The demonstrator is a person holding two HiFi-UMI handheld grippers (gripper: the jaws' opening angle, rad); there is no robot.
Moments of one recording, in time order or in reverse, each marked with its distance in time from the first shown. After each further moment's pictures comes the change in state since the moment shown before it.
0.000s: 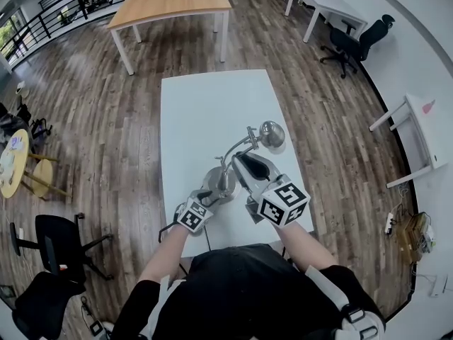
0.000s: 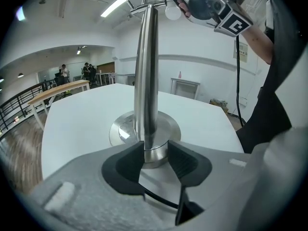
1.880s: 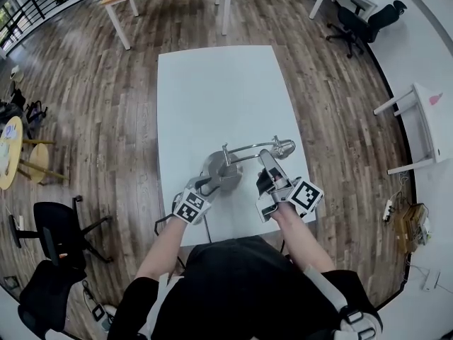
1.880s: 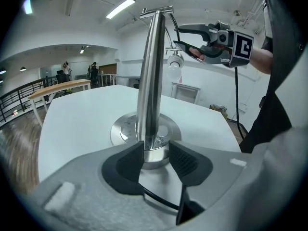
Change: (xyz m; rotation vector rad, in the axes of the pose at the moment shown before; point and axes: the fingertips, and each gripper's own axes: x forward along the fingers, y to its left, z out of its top) left arm -0.007 -0.005 0.004 -0.046 -0.046 -0.015; right arm -0.045 -0.092 -0.069 0.858 -0.174 -0.119
